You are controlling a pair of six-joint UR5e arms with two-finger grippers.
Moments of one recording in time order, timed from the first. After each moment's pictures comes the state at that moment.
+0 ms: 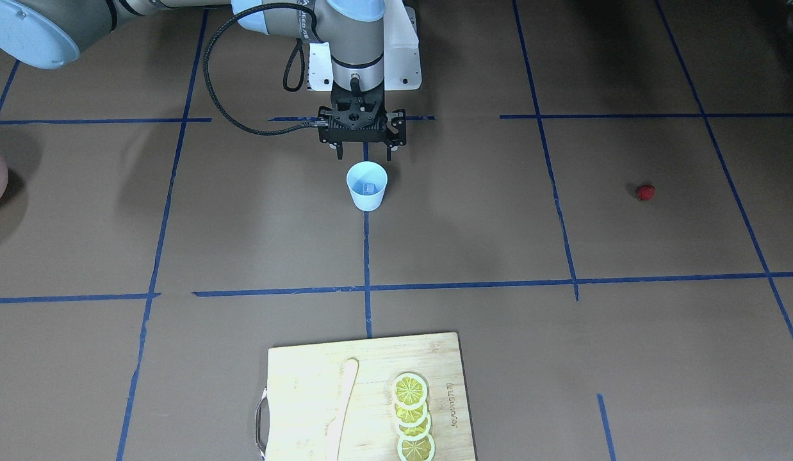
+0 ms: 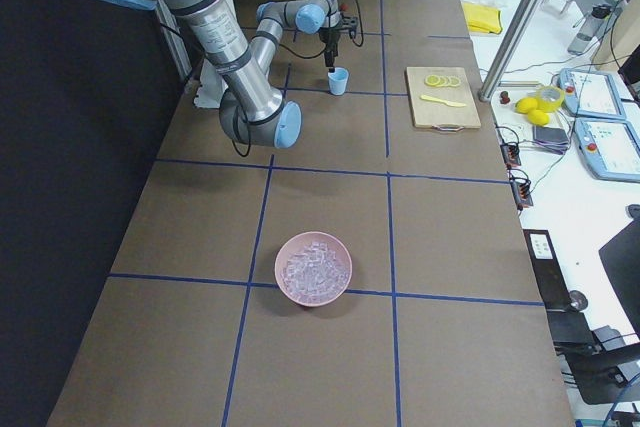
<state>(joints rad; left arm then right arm) -1.64 -1.44 -1.83 -1.46 -2.34 0.16 0.42 -0.75 1.72 -1.75 1.72 1.36</state>
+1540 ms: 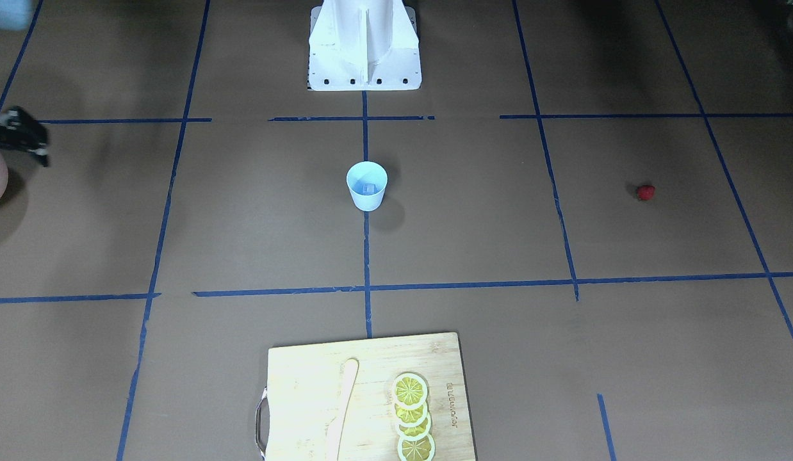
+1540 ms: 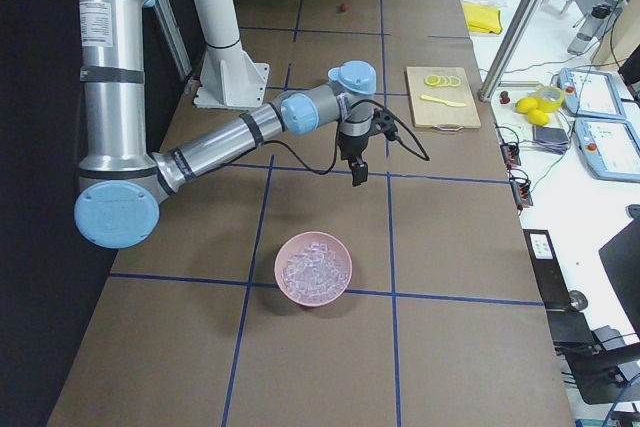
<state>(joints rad) -1.64 -1.44 -1.83 -1.46 -2.34 0.16 1.21 -1.63 2.05 -1.66 2.25 0.10</state>
